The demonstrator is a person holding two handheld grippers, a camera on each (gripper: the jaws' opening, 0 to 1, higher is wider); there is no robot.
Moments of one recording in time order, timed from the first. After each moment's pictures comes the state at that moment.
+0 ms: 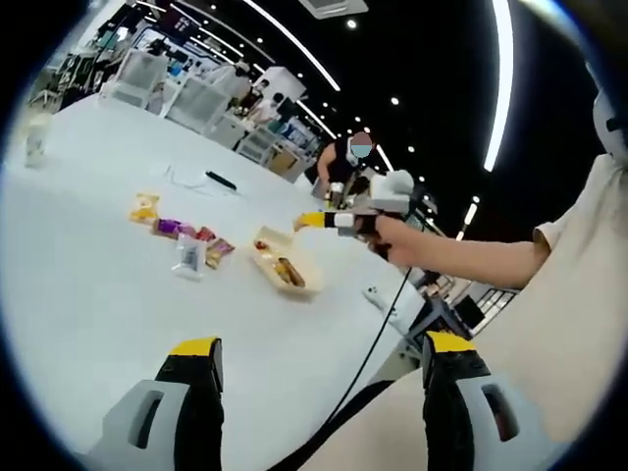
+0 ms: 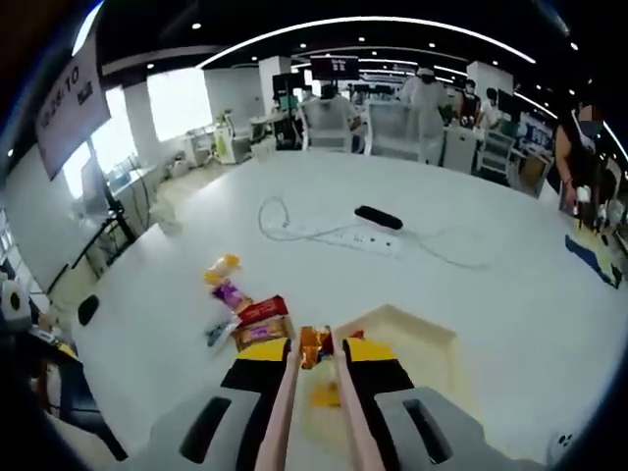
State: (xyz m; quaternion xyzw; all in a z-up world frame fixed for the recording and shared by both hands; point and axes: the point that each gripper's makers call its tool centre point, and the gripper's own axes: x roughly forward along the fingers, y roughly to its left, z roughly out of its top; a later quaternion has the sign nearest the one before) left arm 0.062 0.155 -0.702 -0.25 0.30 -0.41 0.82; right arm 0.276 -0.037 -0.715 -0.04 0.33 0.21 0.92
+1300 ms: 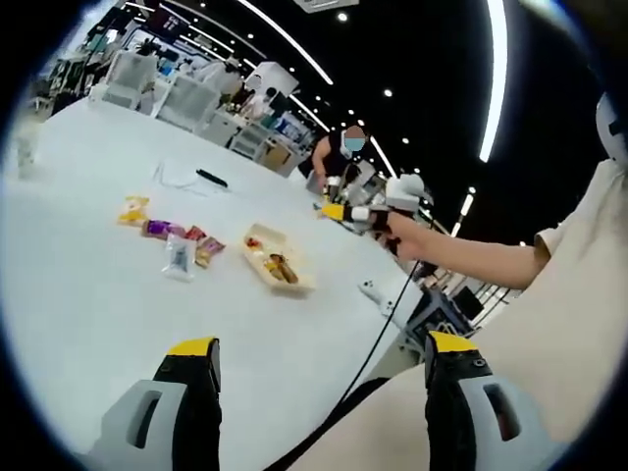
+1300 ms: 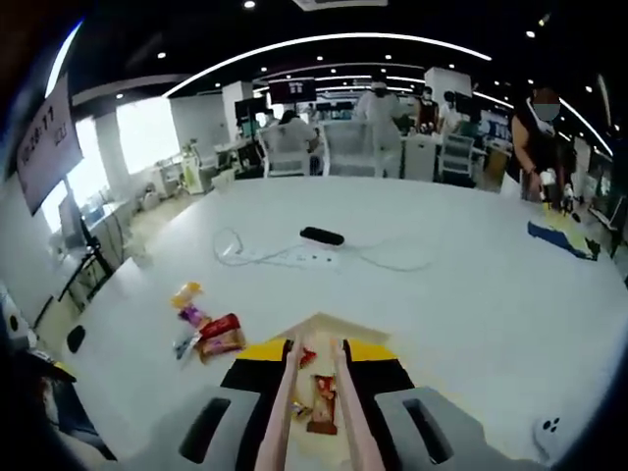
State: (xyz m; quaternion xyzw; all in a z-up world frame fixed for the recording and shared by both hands) left arm 0.060 0.144 -0.696 -0.24 0.31 -0.42 0.82; right arm 0.278 -0.112 -0.688 -0.01 0.30 0.14 0.94
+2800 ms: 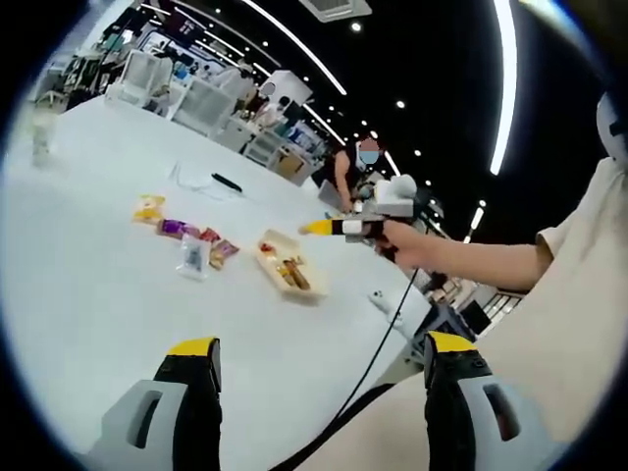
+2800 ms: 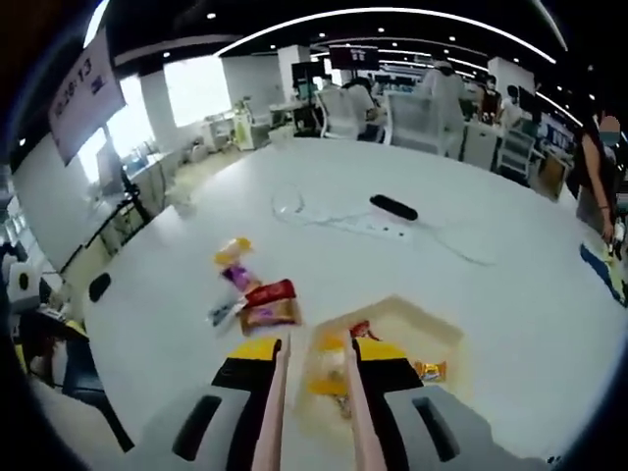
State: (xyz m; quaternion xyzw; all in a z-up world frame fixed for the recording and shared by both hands) left arm 0.064 0.155 -0.704 -0.26 0.30 -0.39 0.83; right arm 0.271 -0.031 -0.728 -0.07 0.36 0.27 0.89
